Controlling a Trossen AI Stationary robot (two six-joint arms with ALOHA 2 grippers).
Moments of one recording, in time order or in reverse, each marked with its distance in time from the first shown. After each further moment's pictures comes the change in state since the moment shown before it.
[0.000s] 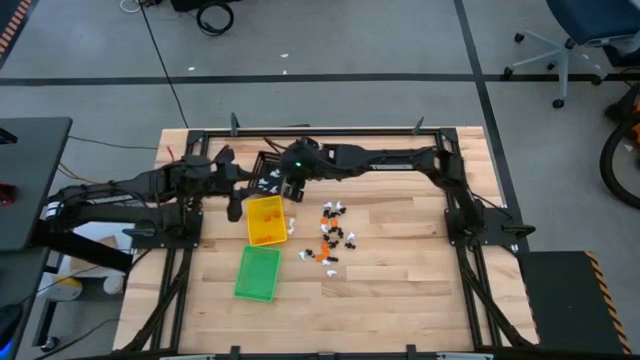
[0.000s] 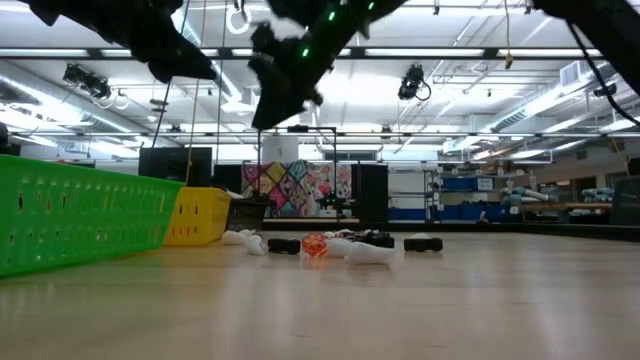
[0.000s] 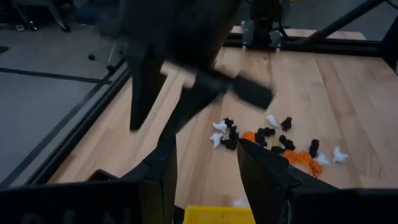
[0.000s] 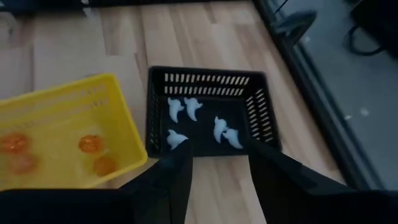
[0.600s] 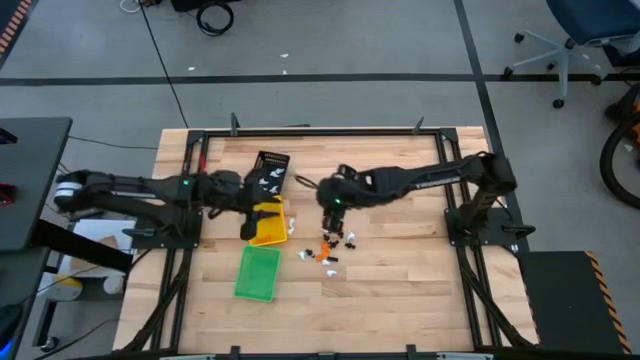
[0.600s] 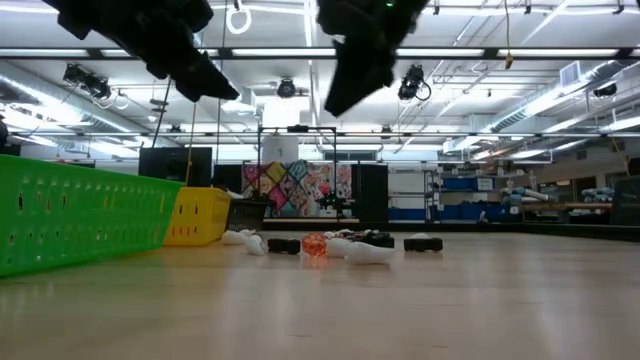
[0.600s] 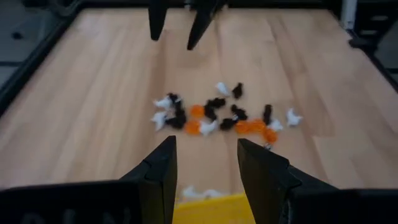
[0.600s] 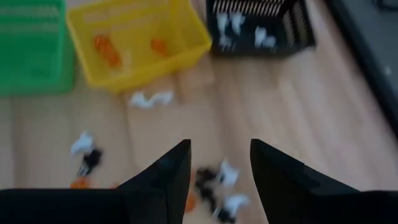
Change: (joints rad) left arm -0.147 0.266 0.000 0.130 0.082 0.003; right arm 0.195 -0.356 -0.422 -0.127 0.050 0.239
